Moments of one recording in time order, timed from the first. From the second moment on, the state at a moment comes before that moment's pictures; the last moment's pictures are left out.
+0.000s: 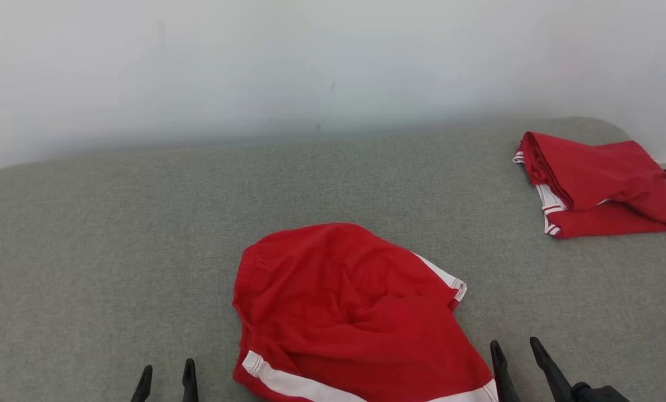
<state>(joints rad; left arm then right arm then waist) 0.06 0.05 -0.02 0.29 -0.28 -0.10 -0.26 0.11 -0.11 0.06 0.20 0.22 0.13 -0.26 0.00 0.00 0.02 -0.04</state>
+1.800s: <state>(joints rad) -0.21 0.26 -0.52 0.59 -0.42 -0.13 -0.26 0.03 -0.21 0.22 0.52 0.27 0.13 -0.26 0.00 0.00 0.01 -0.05</state>
